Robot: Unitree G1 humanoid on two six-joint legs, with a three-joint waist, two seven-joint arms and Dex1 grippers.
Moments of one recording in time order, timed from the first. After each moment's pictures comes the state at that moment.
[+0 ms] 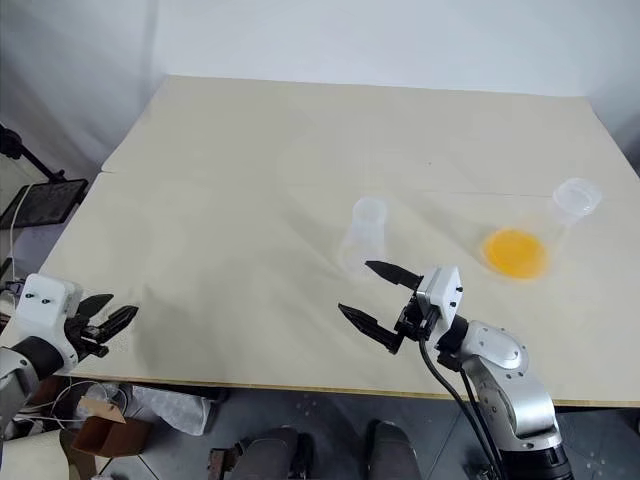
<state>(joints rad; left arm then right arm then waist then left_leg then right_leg) 0.21 0.68 0.57 -0.42 -0.39 0.71 -0.47 -0.05 -0.46 -0.01 -0.36 0.53 0.15 0.87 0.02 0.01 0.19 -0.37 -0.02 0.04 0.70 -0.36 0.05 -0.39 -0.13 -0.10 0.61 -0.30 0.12</state>
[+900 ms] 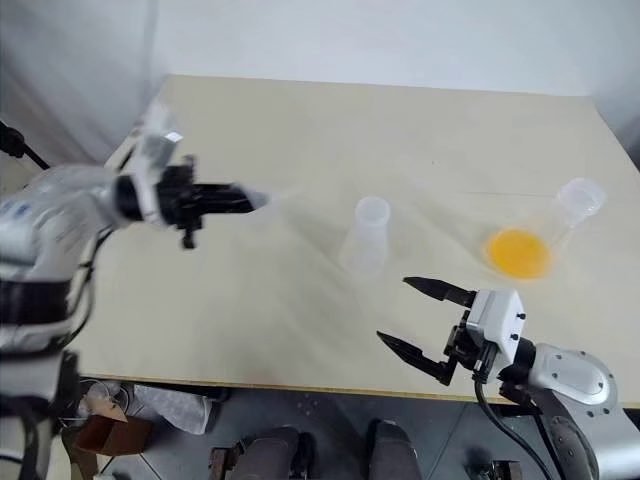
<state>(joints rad) -1.06 0.67 -0.12 0.17 -0.57 0.83 -1.13 0.21 -0.65 -0.27 -0.58 0.59 0.17 0.90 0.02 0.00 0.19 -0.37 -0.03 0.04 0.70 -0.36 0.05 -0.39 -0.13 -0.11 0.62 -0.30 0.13</state>
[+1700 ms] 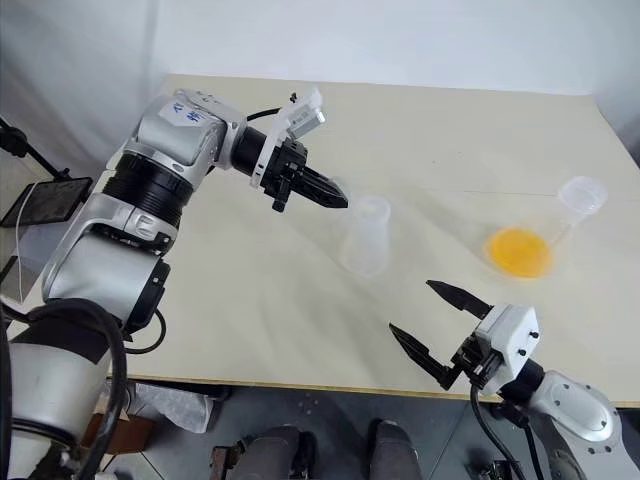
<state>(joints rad) -1.53 0.36 -0.39 0.87 -0.19 0.73 -1.39 0.32 -0.55 -0.27 -0.66 0.54 0.15 0.75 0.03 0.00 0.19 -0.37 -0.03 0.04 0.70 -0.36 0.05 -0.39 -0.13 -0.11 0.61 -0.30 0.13</state>
